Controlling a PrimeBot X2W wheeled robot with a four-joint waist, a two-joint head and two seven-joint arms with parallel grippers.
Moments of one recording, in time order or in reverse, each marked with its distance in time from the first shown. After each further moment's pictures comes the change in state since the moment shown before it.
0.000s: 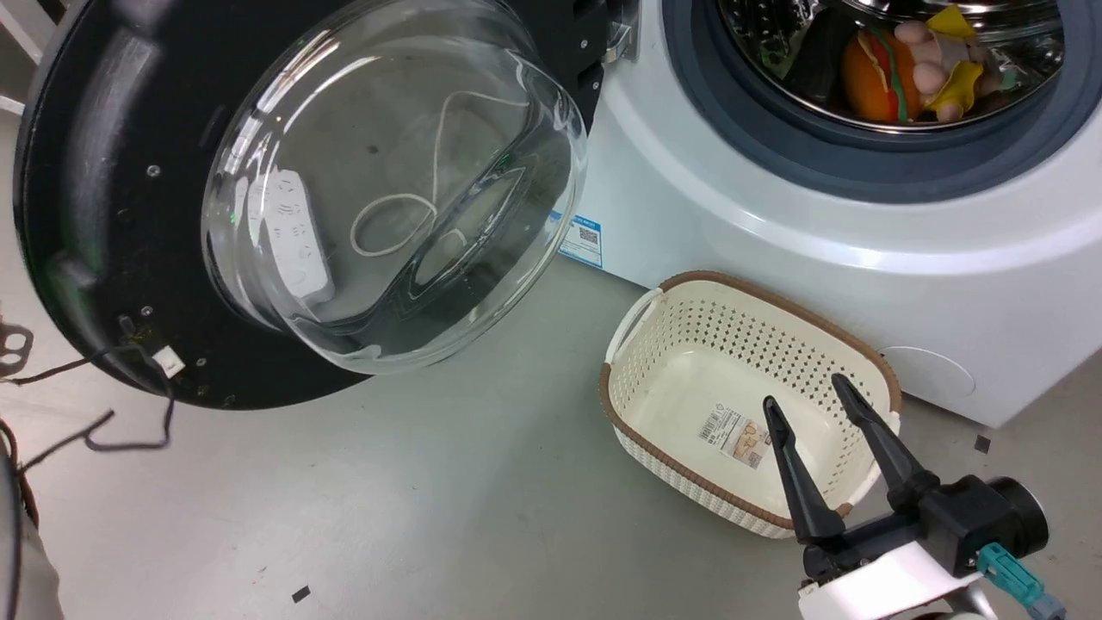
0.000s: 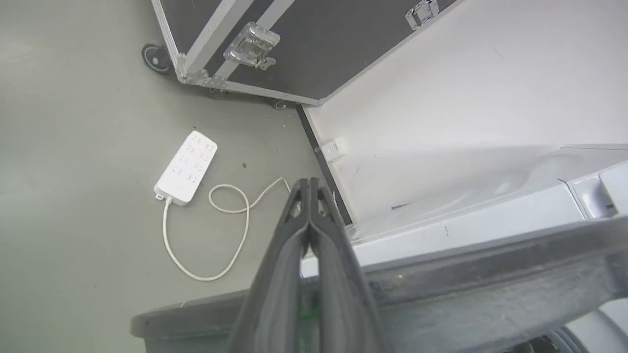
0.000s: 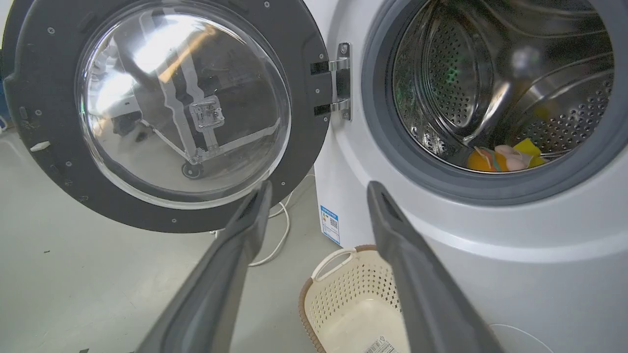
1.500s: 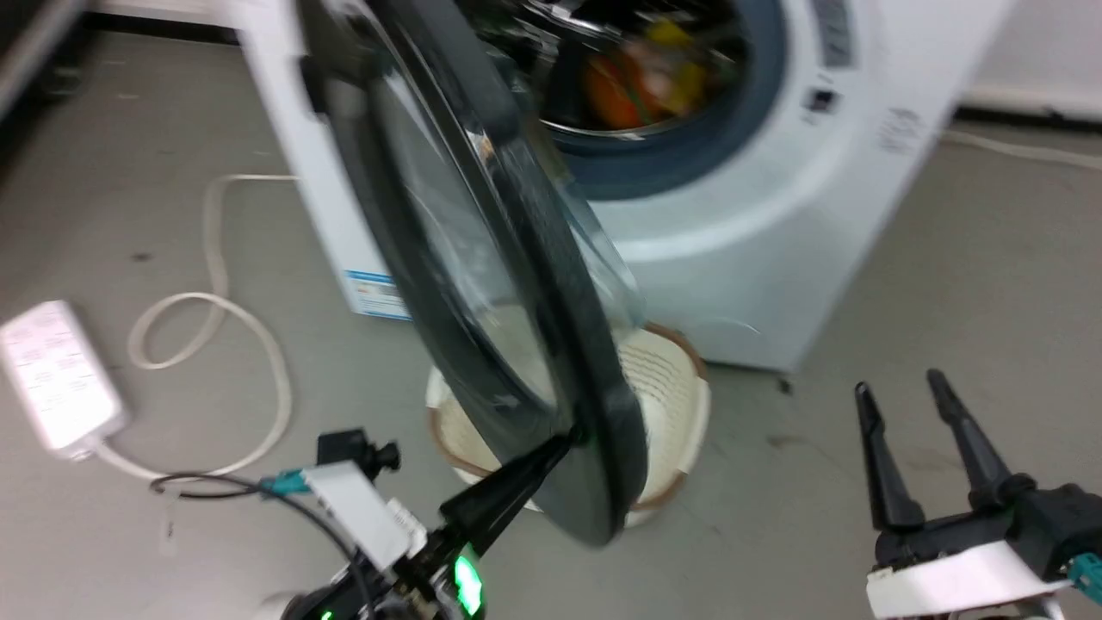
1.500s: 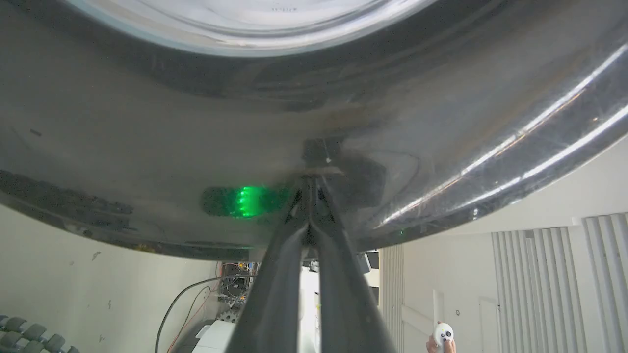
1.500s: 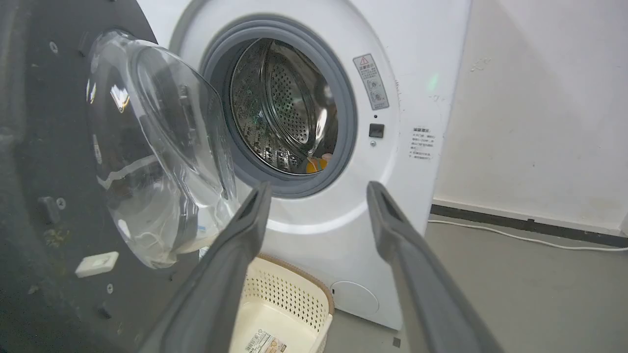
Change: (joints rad) left arm 0.606 -0.283 -0.638 -0.528 -0.824 -0.025 0.224; right arm 0.025 0.044 -0.196 -0.004 -0.021 0.000 -0.041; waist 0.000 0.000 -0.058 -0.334
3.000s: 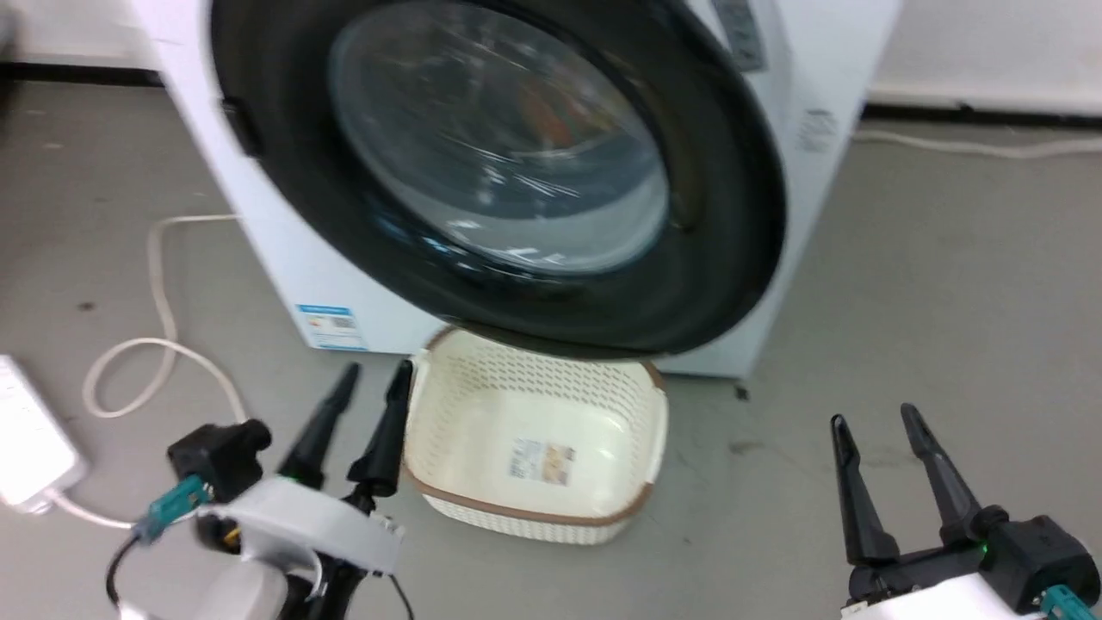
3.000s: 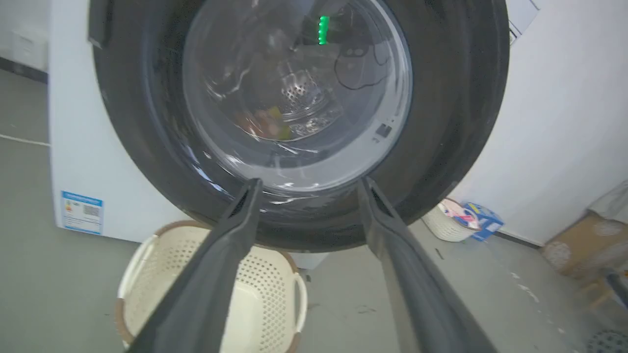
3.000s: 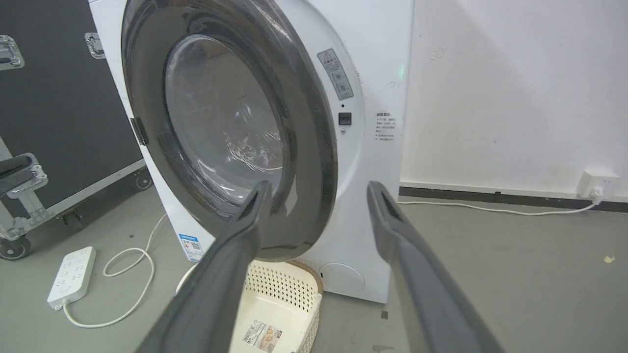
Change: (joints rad) left arm -0.164 0.317 -0.291 0.234 0.746 -0.118 -0.906; right arm 0.059 0.001 0.066 -0.019 0.052 0.000 0.000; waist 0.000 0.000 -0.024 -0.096
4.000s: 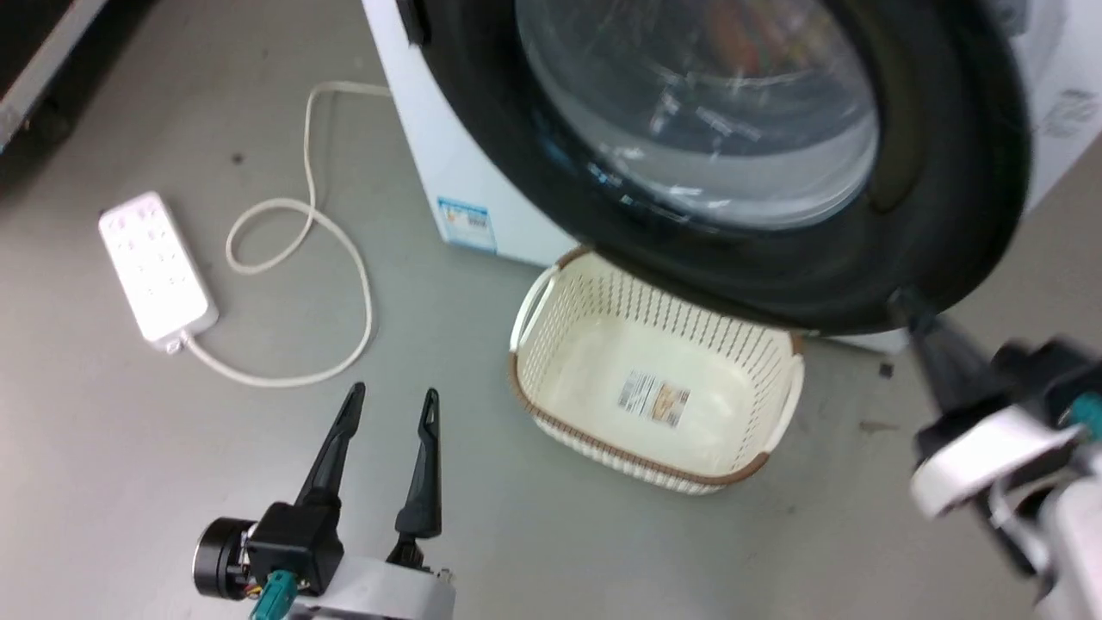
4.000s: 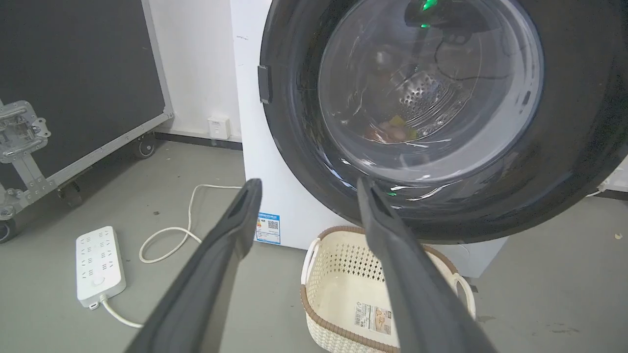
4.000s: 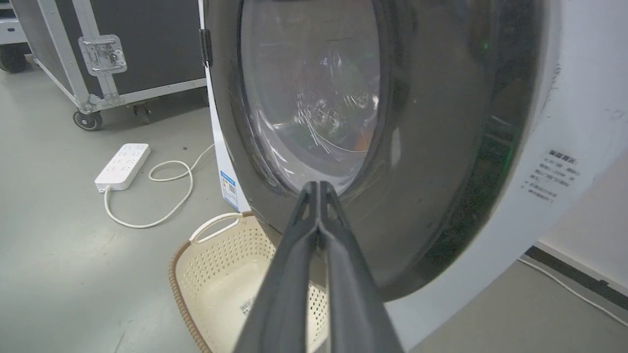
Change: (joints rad) left arm 0.243 -0.276 0.264 -0.235 0.821 0.086 -0.001; right arm -0.311 -0.261 0.095 0.181 0.009 0.000 0.114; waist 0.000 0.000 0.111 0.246
